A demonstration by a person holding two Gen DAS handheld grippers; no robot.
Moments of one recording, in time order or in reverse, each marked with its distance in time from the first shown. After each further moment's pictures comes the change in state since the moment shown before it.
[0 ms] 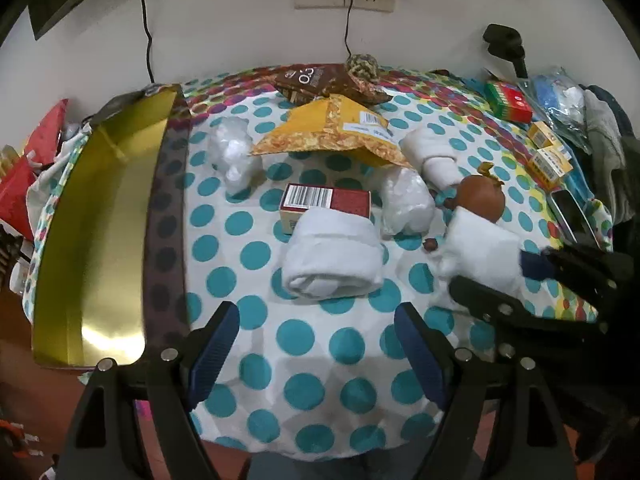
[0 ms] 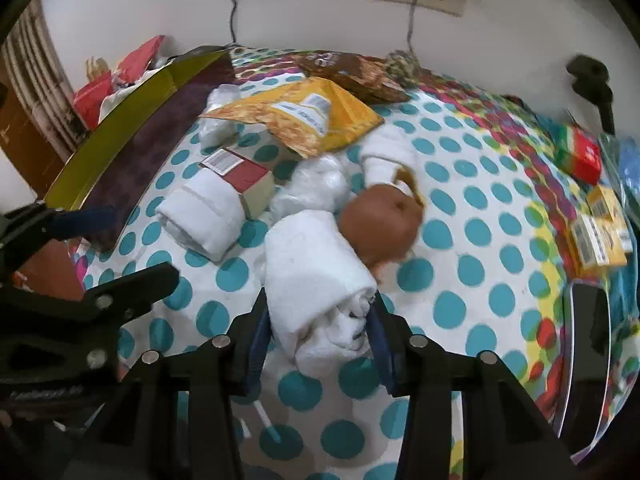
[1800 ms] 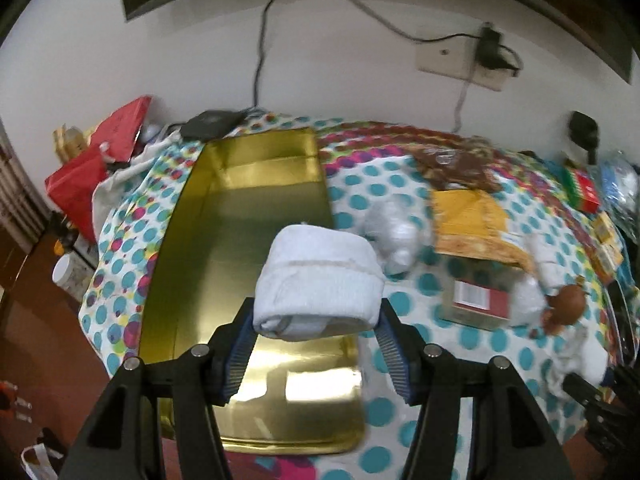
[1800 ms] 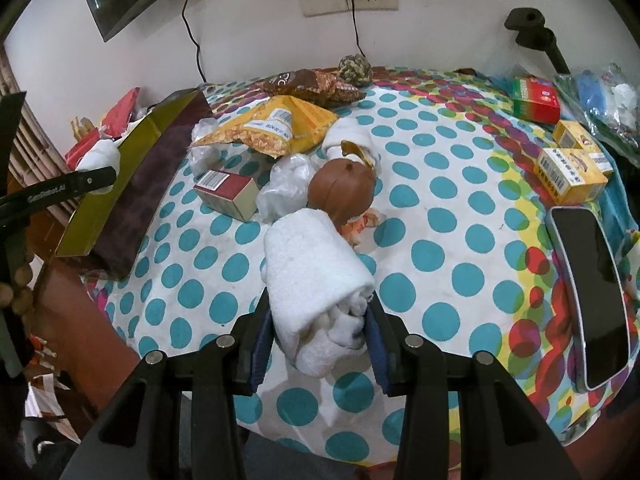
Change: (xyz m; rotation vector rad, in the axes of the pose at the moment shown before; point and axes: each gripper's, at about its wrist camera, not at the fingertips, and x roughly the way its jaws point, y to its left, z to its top) left arm -0.023 0.122 0.032 -0.169 -0.131 0.143; right arm -0.026 -0.017 -0.033 0.191 -0.085 0.032
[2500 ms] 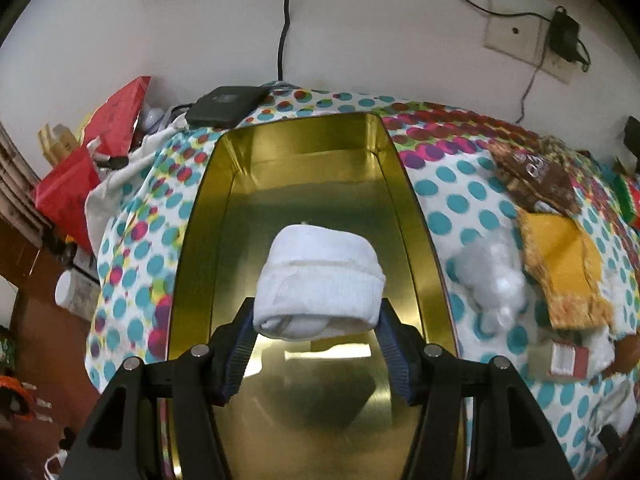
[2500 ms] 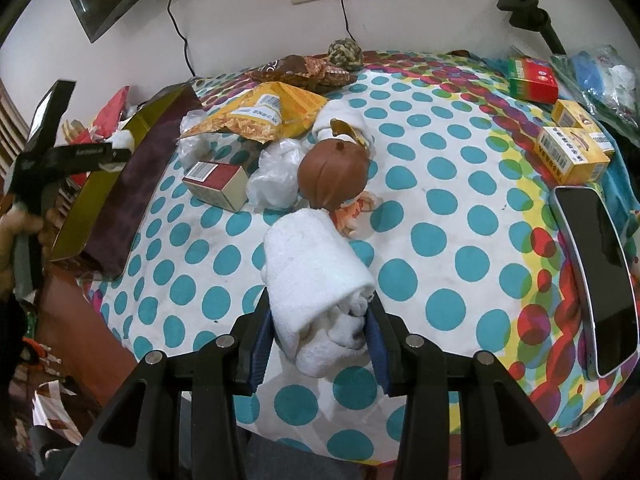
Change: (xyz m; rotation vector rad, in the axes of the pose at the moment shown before) left arm 0.082 0.043 0.060 0.023 0.109 0.061; right arm 0.008 -0.004 -0.003 0.034 0.037 -0.007
